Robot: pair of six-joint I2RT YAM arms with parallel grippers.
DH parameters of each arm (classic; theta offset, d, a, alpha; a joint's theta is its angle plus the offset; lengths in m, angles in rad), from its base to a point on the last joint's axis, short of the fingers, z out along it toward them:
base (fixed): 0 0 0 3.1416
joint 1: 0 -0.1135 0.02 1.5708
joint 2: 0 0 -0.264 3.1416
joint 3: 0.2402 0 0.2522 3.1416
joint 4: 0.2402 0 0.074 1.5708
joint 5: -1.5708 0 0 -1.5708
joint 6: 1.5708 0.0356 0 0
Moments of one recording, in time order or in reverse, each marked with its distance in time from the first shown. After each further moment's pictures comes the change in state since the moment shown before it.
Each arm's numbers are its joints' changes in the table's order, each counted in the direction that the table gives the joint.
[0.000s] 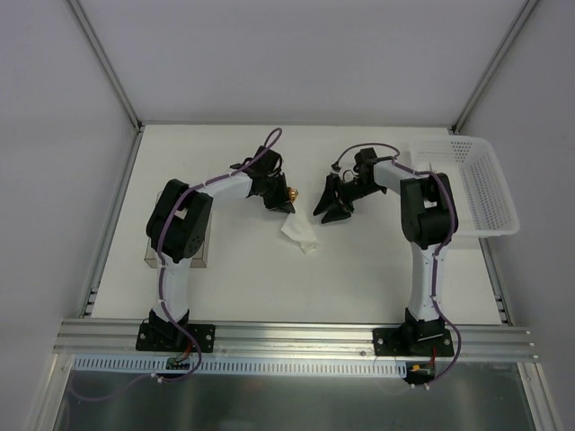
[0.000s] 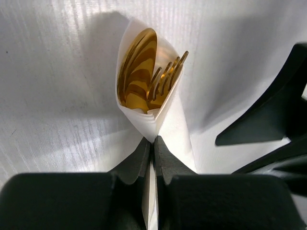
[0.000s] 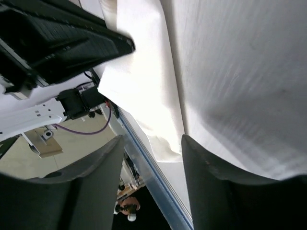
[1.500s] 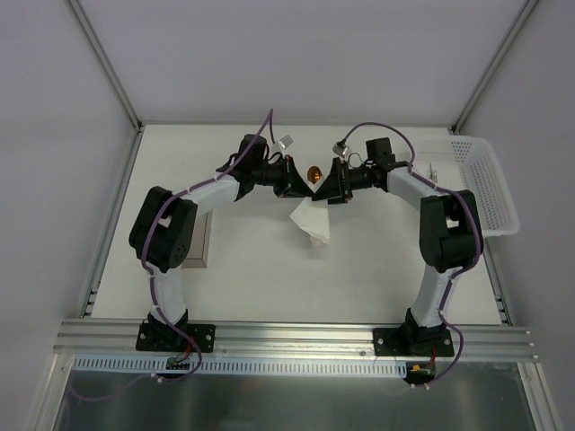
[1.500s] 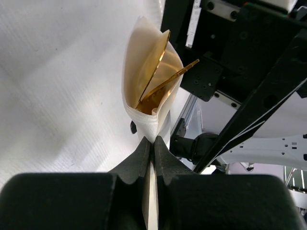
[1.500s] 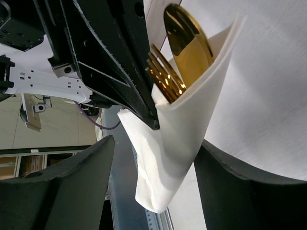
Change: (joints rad) left arm -0.035 -0.147 -0.128 -0.448 -0.510 -0.134; right arm 0.017 -0.298 -0.204 -0.442 0.229 0.072
